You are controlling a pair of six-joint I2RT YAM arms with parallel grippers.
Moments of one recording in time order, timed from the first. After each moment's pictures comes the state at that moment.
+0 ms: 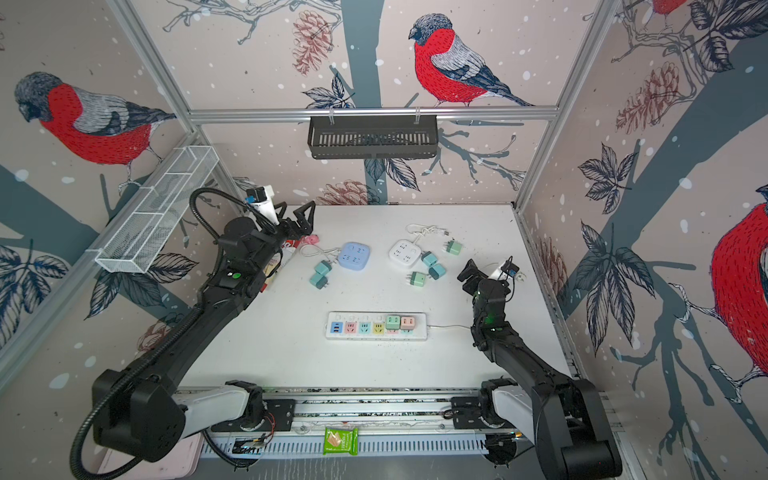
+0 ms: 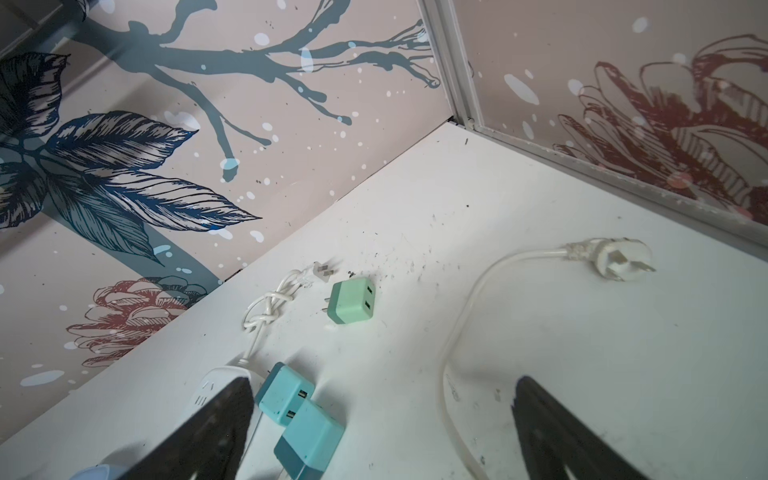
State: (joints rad) left arm -0.23 1.22 0.97 0.28 0.15 -0.34; right arm 0.16 1.12 0.33 0.53 0.31 0.58
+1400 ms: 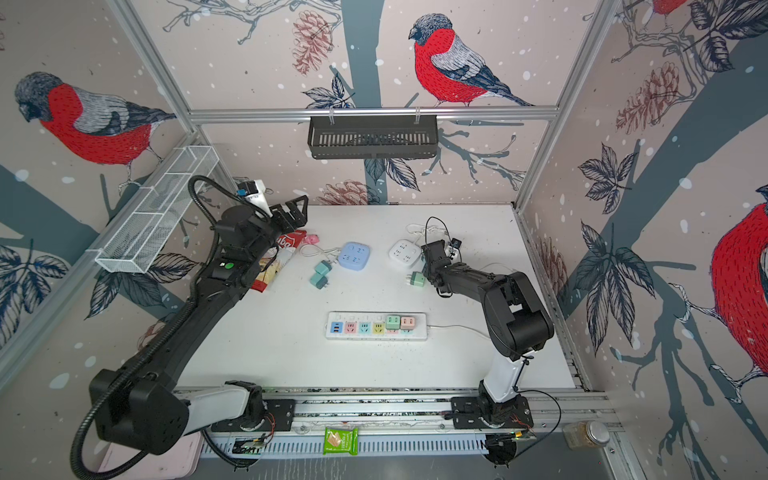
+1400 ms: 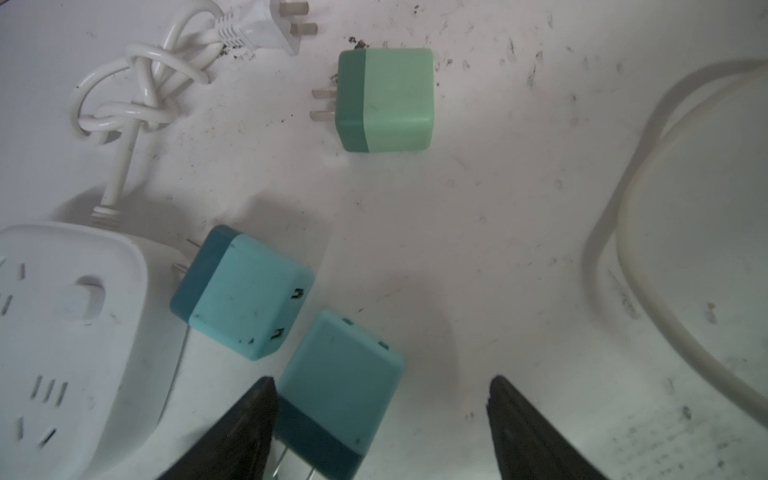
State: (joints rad) left arm -0.24 1.25 1.11 0.05 0.06 -0.45; right arm 0.40 1.78 0.96 -0.15 0.39 0.74
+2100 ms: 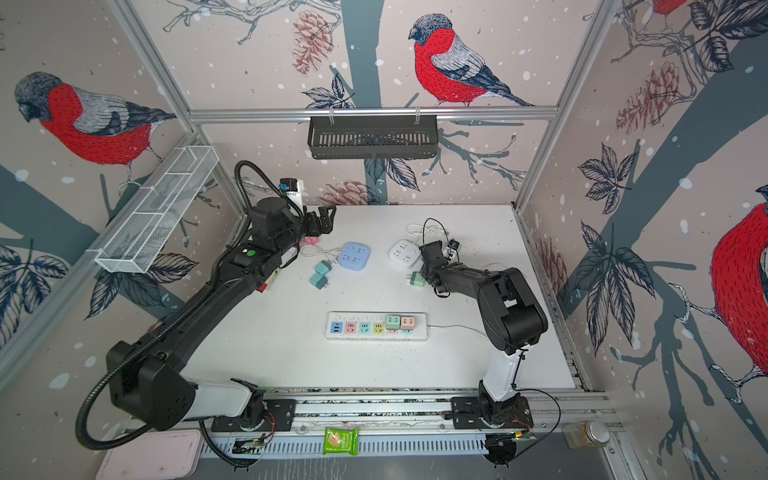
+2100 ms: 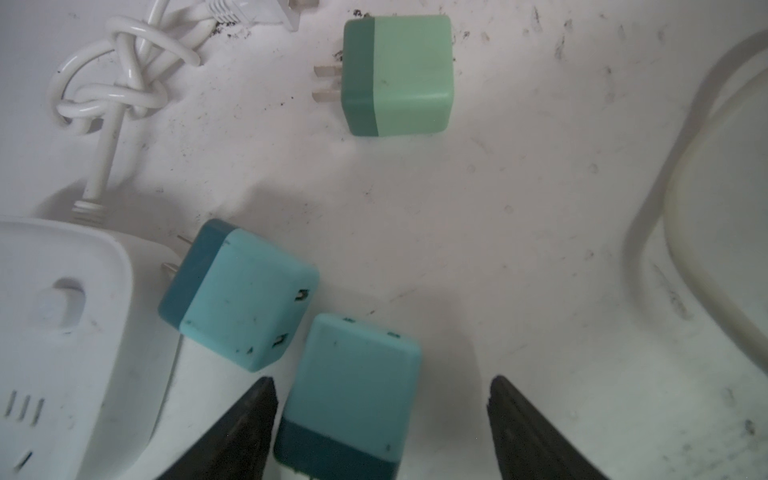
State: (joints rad) left arm -0.38 1.37 1.25 -0.14 0.00 -0.29; right arm 0.41 1.82 0.98 -0.14 0.38 0.76
